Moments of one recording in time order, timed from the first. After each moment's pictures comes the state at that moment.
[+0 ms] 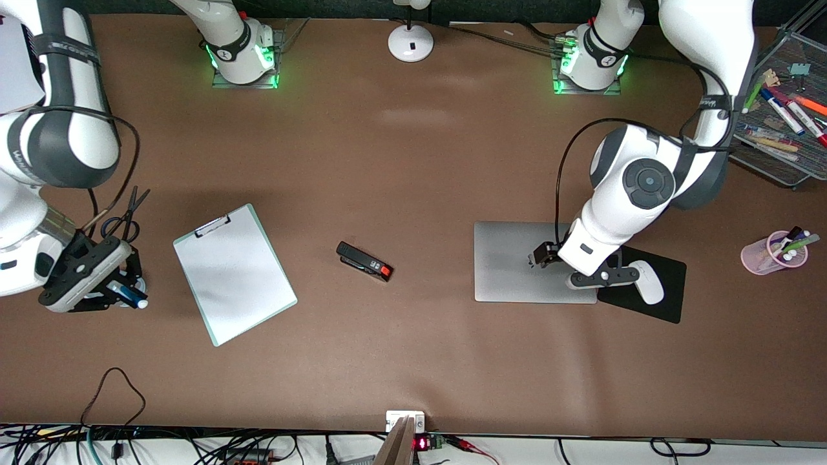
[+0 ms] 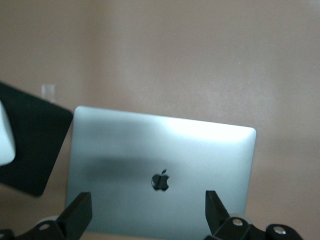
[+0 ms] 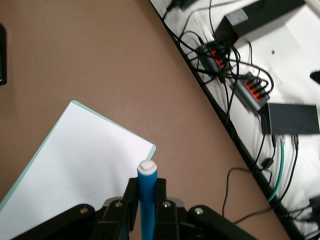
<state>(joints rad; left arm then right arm) -0.16 0.42 -0.16 -1.71 0.07 2.16 -0.49 0.01 0.41 -0.03 -1.52 0.24 2.23 -1.20</state>
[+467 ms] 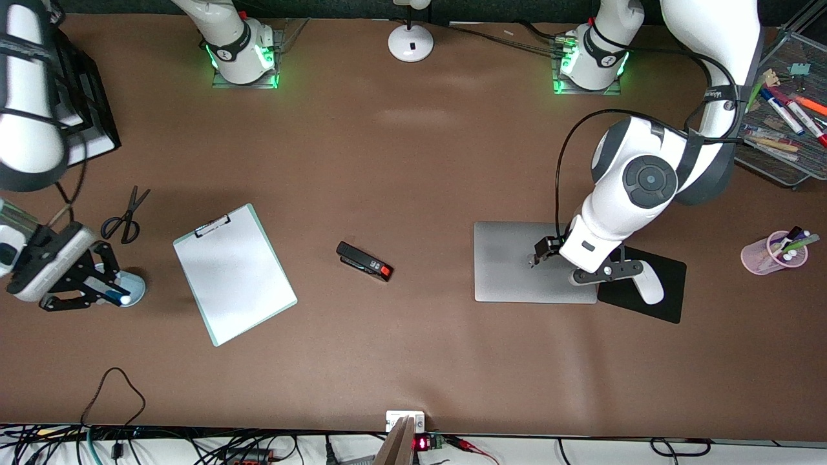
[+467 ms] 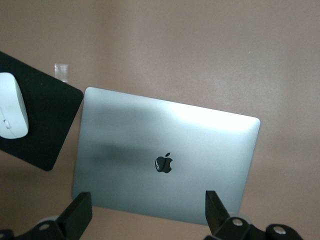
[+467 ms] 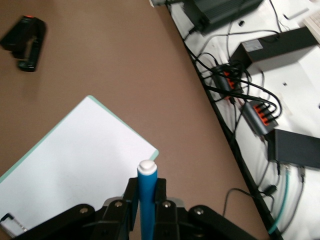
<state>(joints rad) -0.16 0.41 -0.17 -1.68 0.07 2.07 -0.54 -0.10 0.41 -0.03 -1.53 0.48 2.14 -1.60</state>
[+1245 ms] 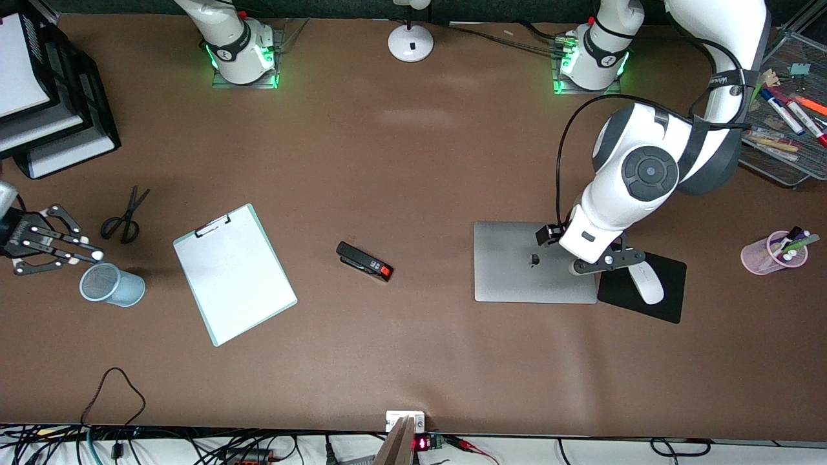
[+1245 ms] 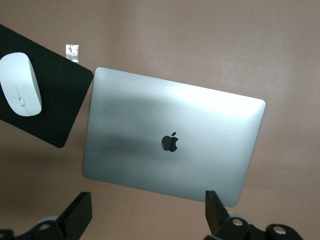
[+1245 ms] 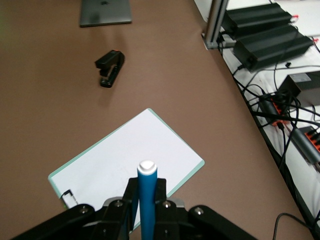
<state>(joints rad) -0.16 0.37 -0.18 -1.68 0.07 1.98 -0.56 -0.33 0.43 -0.03 -1.48 0.71 1.73 -1.95</state>
